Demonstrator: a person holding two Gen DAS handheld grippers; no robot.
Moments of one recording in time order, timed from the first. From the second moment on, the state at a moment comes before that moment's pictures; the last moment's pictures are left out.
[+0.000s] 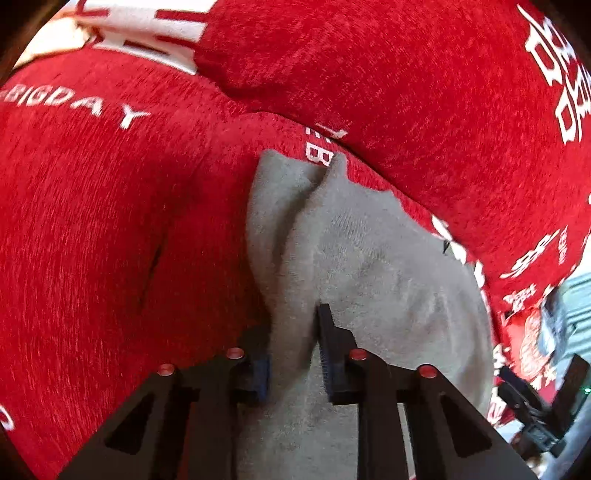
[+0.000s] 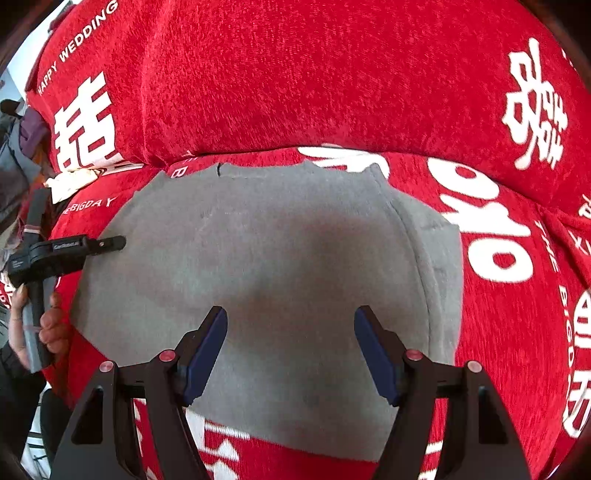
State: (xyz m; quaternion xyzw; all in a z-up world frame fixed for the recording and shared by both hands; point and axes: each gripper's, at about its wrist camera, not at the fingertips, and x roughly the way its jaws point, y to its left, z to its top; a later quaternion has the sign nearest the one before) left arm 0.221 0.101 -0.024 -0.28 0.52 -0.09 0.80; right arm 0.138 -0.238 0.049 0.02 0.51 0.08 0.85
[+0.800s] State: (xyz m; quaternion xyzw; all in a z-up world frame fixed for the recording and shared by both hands) left arm 0.217 0.096 -0.010 -0.26 0.52 -0.08 0.81; right arm 0.181 -0.190 -0.010 -0.06 0.54 0.04 0.84
